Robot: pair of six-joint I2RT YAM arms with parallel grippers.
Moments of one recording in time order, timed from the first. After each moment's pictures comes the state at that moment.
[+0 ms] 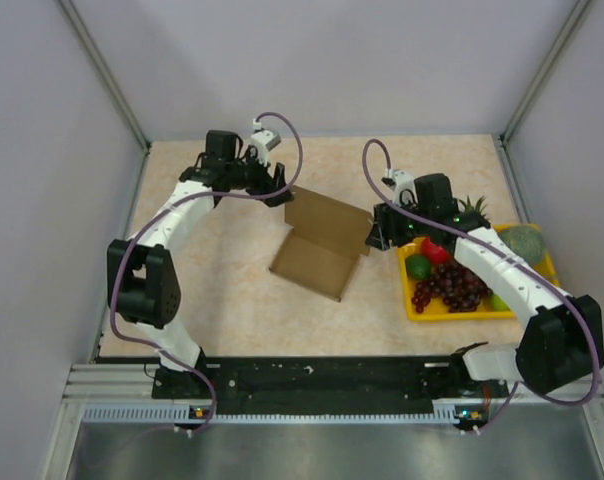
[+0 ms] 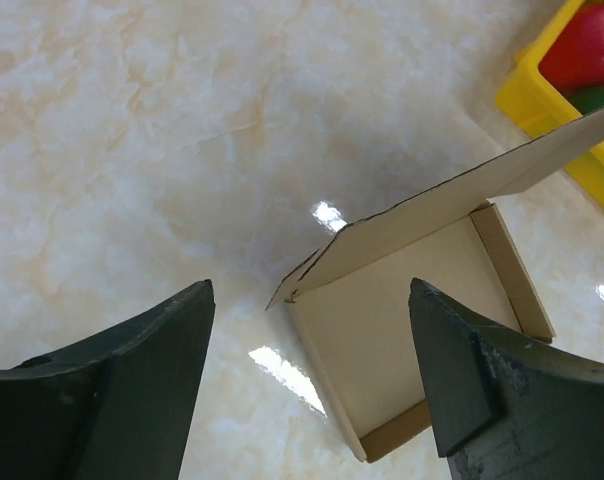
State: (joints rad) left arm -0.23 1.71 1.42 -0.37 0.64 0.14; right arm 0.36 1.28 1.00 -0.47 -0.41 0.08
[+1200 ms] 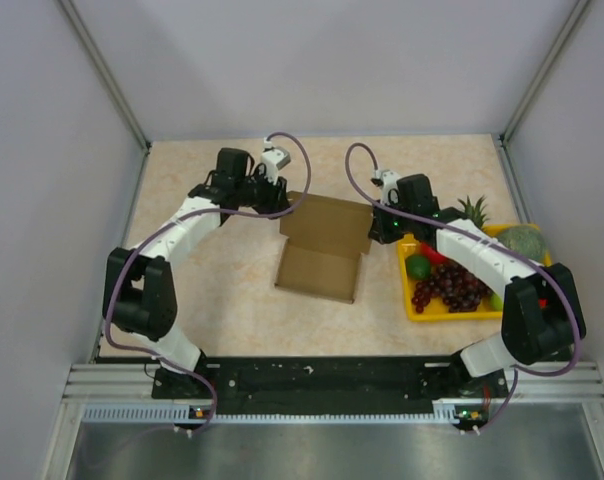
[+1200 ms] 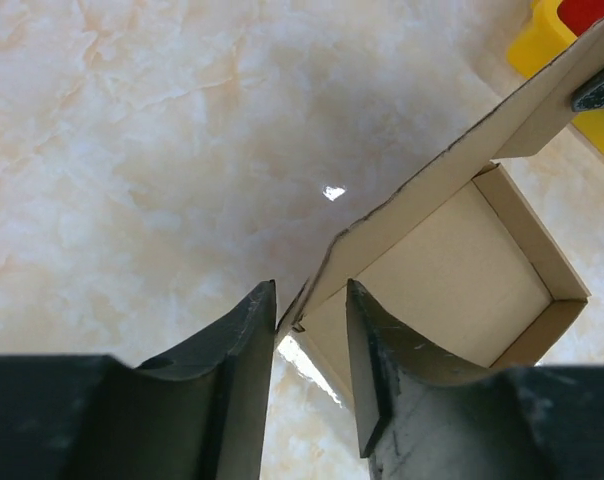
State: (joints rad) left arm -0.31 1.67 1.28 -0.30 0.58 0.18; right arm 0.40 1.47 1.00 -0.32 -0.29 0.08
